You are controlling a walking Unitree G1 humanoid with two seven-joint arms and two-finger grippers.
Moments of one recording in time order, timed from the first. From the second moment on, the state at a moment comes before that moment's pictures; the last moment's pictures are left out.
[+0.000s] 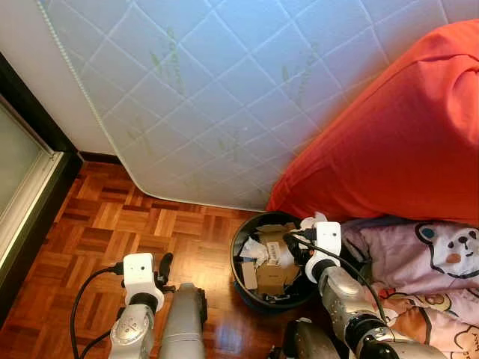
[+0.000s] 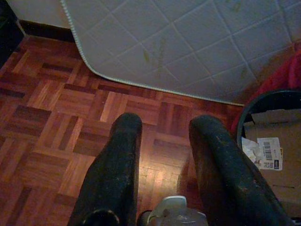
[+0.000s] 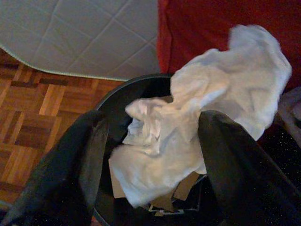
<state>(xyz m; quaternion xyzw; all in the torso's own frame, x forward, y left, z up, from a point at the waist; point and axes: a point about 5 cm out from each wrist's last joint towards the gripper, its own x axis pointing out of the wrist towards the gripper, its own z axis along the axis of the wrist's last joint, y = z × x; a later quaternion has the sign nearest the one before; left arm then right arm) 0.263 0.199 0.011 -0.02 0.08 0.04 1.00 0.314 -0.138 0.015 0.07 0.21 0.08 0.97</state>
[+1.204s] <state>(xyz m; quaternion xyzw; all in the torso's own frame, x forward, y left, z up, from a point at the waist) 0.267 0.199 0.010 -0.02 0.09 0.04 0.99 0.303 -0.154 0.003 0.03 0.24 0.07 0.97</state>
